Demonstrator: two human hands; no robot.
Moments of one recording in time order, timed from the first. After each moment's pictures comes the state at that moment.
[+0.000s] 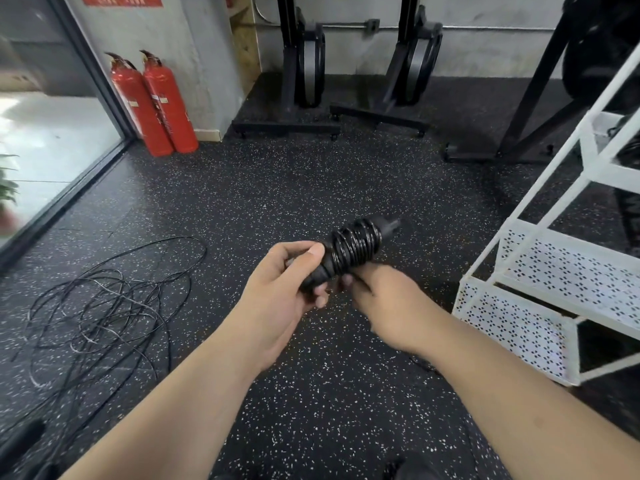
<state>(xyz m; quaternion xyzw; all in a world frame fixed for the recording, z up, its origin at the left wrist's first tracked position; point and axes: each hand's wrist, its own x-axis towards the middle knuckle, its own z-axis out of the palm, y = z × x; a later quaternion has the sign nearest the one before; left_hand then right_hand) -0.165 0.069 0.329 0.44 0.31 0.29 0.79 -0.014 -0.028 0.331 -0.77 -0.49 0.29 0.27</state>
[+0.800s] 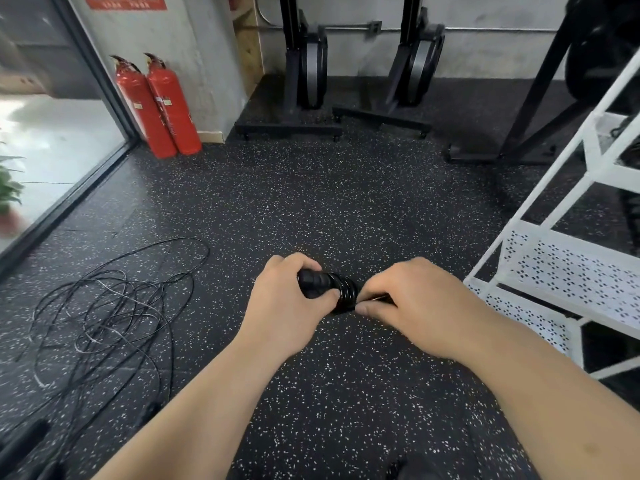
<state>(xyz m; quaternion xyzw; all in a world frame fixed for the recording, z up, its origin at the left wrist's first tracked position) -0.167 0.075 0.316 0.79 0.44 0.20 0.37 0.001 -0.051 0.363 -0.77 -0.61 0.14 0.11</state>
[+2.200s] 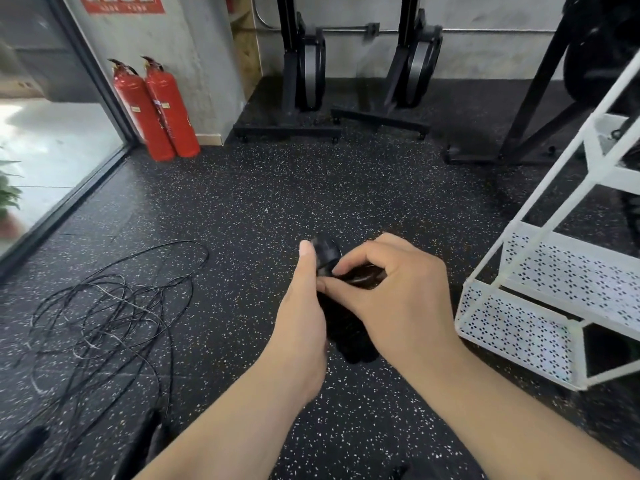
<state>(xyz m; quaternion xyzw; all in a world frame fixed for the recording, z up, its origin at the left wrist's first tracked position) -0.143 0.033 0.330 0.36 0.42 0.27 0.78 -0.046 -0.036 0.361 -0.74 -0.46 0.05 0.49</state>
